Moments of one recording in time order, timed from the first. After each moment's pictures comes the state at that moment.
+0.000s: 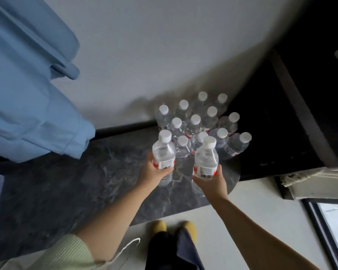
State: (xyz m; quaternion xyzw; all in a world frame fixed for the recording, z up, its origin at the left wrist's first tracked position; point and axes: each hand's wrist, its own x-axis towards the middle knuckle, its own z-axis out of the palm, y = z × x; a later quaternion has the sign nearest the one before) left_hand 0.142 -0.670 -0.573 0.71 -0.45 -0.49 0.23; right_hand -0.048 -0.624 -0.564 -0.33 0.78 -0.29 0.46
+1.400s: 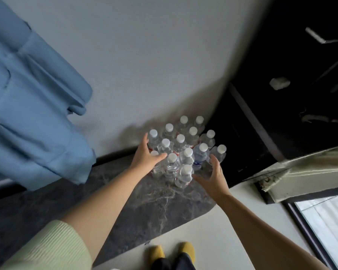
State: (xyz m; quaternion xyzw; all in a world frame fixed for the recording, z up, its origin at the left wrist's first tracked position) left_hand 0.150 -0.729 -0.473 0.64 -0.58 -0.47 0.20; right_hand -0.060 -0.627 -0.505 -0.43 0.78 -0.26 0.38
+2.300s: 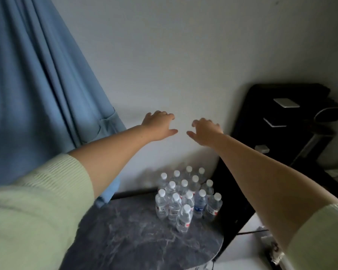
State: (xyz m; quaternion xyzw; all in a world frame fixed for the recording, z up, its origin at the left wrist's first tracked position) left_hand 0.130 -0.749 -0.176 0.55 -0.83 0.01 0.05; right_hand -0.048 -0.735 -0.194 -0.73 0.68 -0.02 0.00
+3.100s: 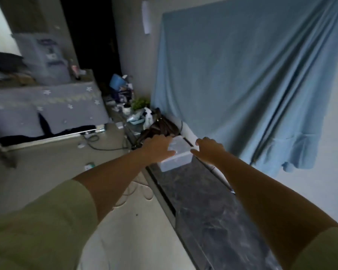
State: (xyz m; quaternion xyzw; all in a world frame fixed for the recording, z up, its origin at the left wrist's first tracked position) left_hand 0.323 -0.342 -0.198 0.94 -0.34 -0.02 0.08; right_hand 0.255 -0.522 -0.208 -0.99 0.13 0.02 0.05
